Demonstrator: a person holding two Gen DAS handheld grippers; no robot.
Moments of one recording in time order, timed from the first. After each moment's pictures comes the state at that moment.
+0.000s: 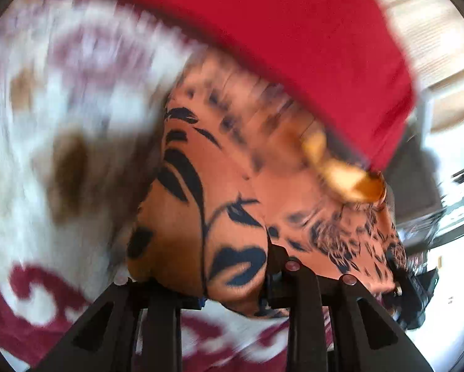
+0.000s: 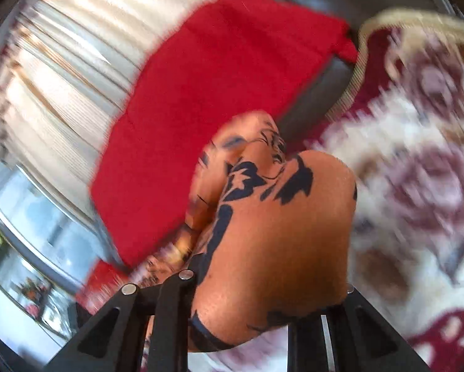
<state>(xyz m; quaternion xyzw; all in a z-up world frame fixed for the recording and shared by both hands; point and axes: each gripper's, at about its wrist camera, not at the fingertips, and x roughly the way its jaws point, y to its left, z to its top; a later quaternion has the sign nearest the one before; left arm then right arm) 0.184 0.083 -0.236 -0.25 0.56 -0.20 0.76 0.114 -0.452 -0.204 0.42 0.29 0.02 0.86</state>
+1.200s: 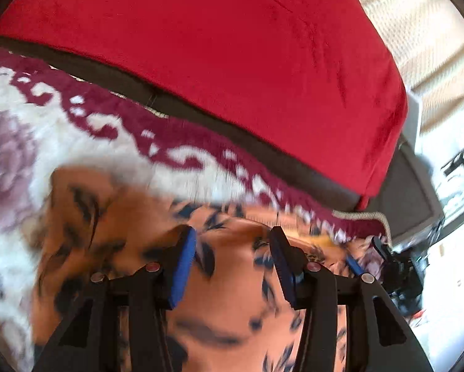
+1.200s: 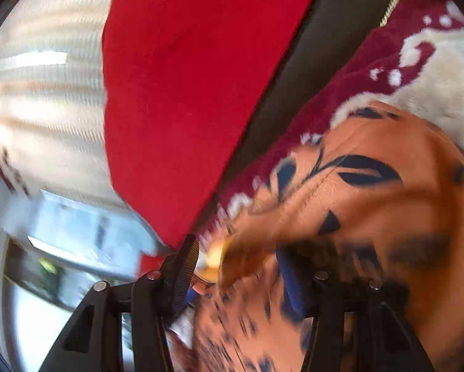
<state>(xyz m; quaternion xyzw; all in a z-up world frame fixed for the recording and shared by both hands) 0.322 0.009 -0.214 -0.24 0.47 -0.25 0.81 0.284 -0.488 -0.275 0.58 0.32 0.17 0.73</state>
